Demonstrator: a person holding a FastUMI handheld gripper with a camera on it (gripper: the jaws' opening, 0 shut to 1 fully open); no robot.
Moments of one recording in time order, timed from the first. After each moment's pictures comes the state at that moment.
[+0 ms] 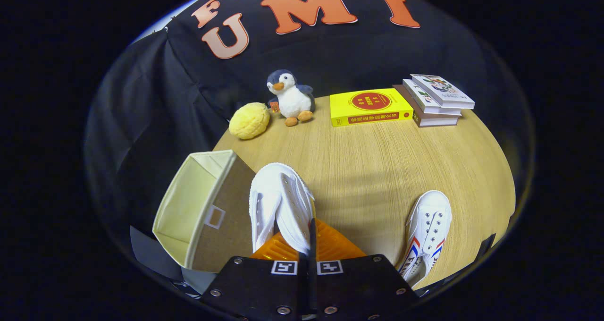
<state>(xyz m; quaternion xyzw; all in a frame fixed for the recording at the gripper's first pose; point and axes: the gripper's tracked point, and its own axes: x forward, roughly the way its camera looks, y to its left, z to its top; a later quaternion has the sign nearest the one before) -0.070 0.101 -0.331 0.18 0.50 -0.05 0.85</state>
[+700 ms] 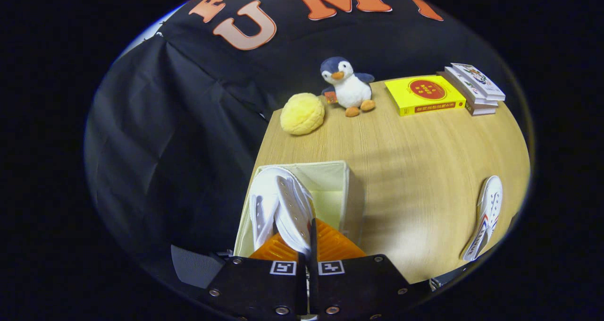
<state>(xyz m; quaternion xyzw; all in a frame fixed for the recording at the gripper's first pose) 0.002 0.268 -0.311 0.26 0.56 -0.02 0.79</state>
